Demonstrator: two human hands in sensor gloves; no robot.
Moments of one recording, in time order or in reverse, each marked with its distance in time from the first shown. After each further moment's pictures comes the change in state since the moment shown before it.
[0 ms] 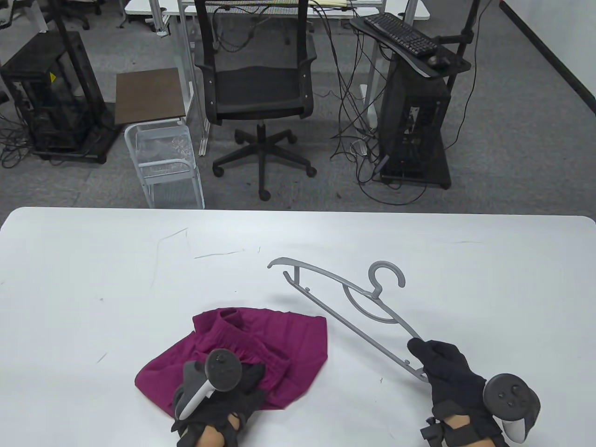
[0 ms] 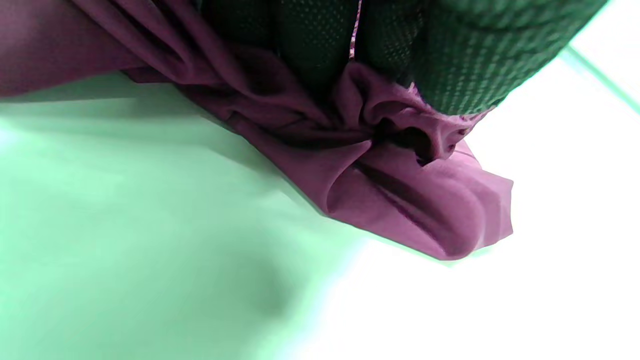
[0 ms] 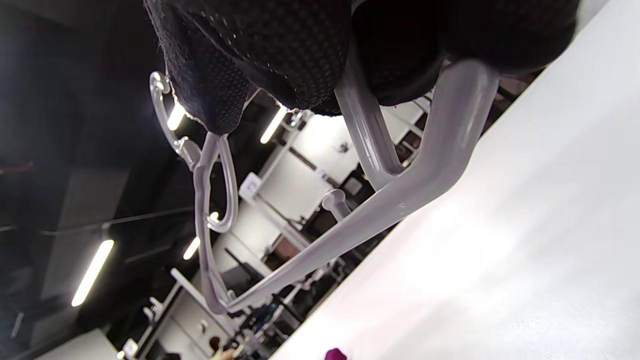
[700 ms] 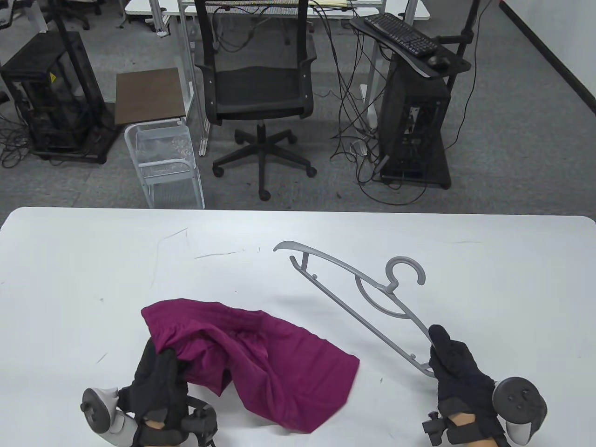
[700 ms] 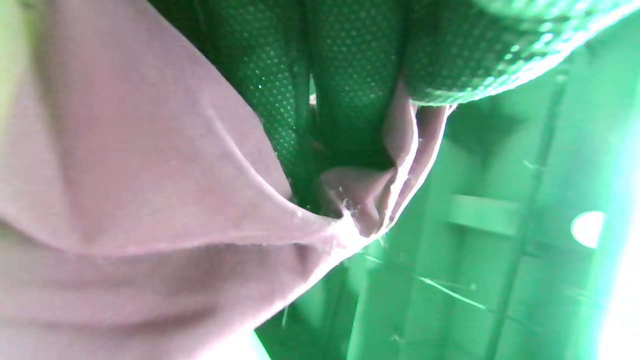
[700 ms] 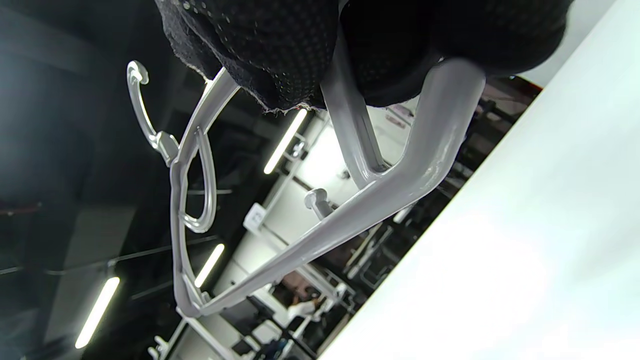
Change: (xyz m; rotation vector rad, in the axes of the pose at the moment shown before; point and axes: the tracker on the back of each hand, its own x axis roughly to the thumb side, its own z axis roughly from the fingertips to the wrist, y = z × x) left_hand -0.063 0.072 0.064 0.734 -0.664 1.262; right_hand -0.002 -0.009 0.001 -0.101 -0.011 -0.055
